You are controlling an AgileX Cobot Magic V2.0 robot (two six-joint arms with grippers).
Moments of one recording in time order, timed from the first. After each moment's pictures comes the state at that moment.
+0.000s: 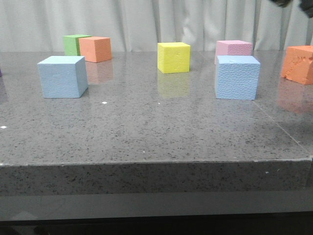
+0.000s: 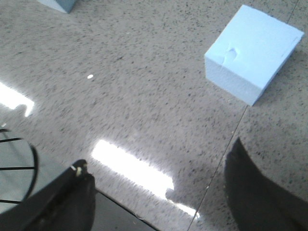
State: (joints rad) left arm -0.02 0.39 -0.70 0.05 0.56 -0.04; right arm 0.26 1.23 -1.17 0.37 0.97 -0.20
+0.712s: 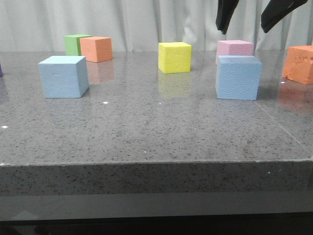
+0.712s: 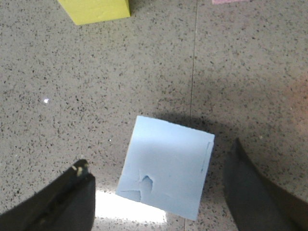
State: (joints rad) left arm -0.02 0.39 -0.70 0.05 0.56 -0.04; right arm 0.37 1.59 -1.46 -0.09 0.87 0.40
